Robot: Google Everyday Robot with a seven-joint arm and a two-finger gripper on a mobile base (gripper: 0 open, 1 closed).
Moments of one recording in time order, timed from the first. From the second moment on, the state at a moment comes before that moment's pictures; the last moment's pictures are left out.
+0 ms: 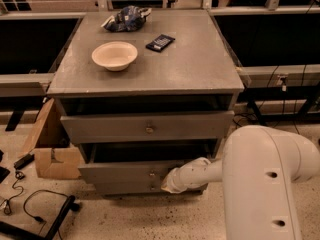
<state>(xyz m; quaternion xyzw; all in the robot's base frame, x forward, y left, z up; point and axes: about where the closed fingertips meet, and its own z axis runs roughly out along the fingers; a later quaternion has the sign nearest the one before) 0.592 -0.033 0.309 -0.62 0.74 0.08 0.25</state>
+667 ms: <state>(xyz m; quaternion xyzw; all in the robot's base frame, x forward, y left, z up) 0.598 -0.036 0.314 -0.62 0.74 0.07 0.25</state>
